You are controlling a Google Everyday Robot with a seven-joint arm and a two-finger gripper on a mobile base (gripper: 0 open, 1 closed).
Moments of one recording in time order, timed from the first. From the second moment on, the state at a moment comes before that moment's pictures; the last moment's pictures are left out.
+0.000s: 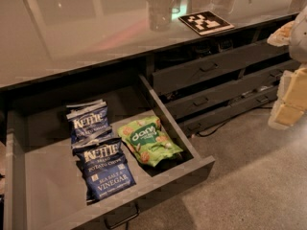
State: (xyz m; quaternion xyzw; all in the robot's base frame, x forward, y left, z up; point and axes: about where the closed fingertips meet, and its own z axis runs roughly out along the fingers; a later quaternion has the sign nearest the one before) arm 0.438 -0.217 0.976 -0.60 0.78 -0.03 0.16
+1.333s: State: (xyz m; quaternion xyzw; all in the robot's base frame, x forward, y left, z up) arm 0.539 -0.219 0.913 -0.55 0.81 -0.07 0.21
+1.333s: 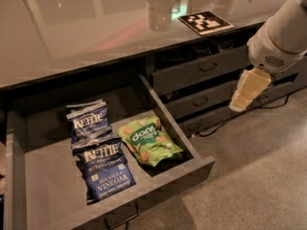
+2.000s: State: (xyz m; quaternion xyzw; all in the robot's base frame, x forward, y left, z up) arm 0.597 -0.239 0.824 -0.51 0.84 -0.05 0.17
